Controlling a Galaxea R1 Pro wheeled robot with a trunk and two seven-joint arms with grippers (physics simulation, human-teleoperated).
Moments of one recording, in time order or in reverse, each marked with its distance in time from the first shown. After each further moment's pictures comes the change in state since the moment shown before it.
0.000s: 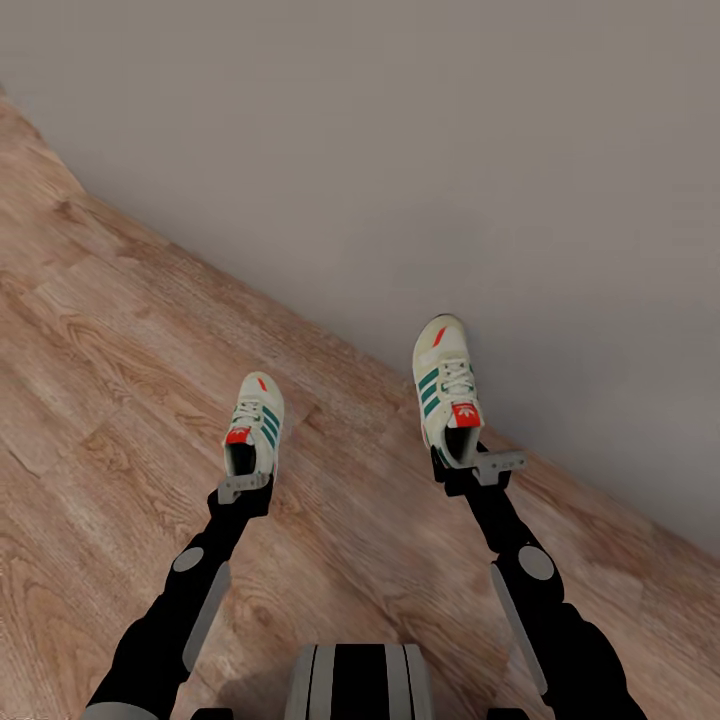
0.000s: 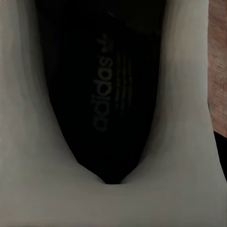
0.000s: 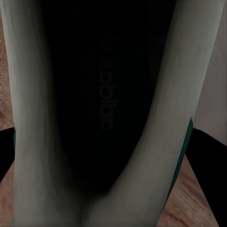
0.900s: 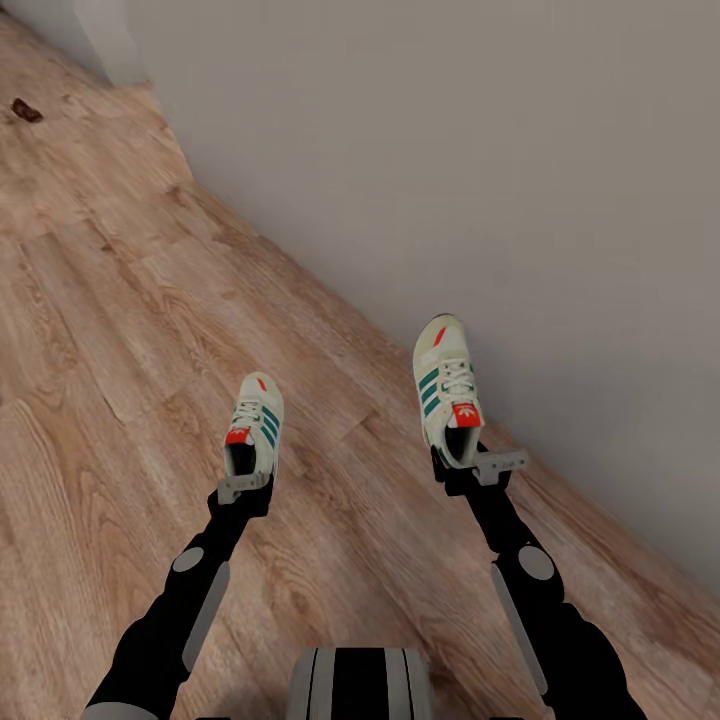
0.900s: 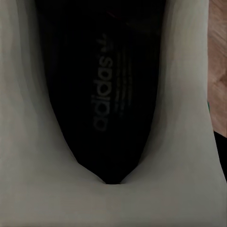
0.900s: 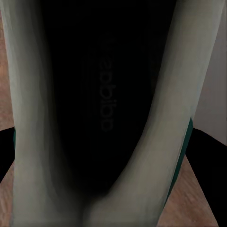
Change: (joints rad) left arm 0.000 0.000 0.000 0.000 0.007 0.001 0.000; right arm 0.000 0.000 -0.001 0.000 0.001 -0.001 -0.001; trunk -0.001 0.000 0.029
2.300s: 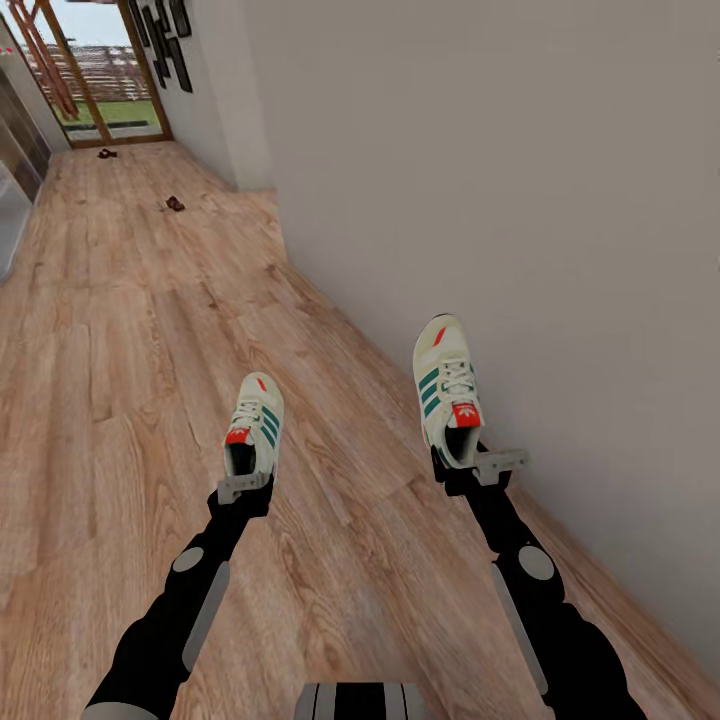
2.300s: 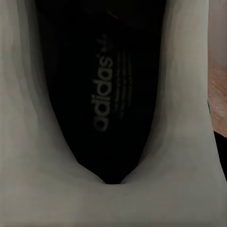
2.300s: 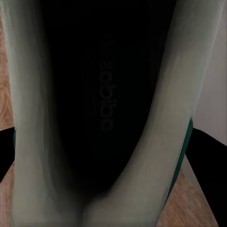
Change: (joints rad) left arm 0.000 0.000 0.000 0.000 0.003 0.001 0.000; right arm 0.000 0.000 0.000 0.000 0.000 0.000 0.000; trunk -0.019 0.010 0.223
